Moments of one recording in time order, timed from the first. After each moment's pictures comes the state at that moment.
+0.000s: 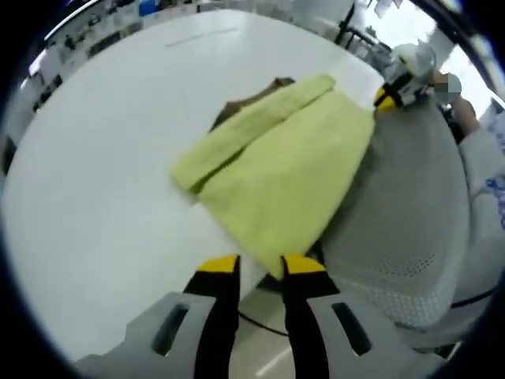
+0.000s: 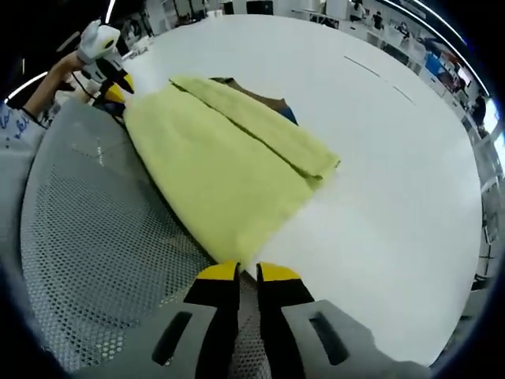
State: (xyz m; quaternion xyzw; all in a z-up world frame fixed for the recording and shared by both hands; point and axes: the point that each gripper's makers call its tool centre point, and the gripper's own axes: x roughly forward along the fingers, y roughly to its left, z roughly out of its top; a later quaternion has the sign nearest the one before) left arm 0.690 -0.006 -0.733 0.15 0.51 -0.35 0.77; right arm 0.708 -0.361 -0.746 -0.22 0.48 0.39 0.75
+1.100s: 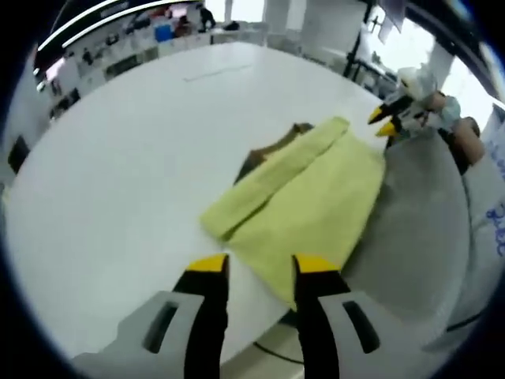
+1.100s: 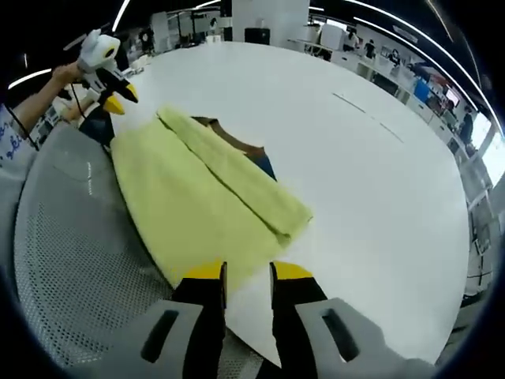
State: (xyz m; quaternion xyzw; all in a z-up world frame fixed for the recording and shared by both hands) left arm 0.741 -0.001 -0.719 0.10 0.44 -0.32 0.84; right arm 0.761 -0.346 -0.732 -0.23 0.40 0.38 0.80
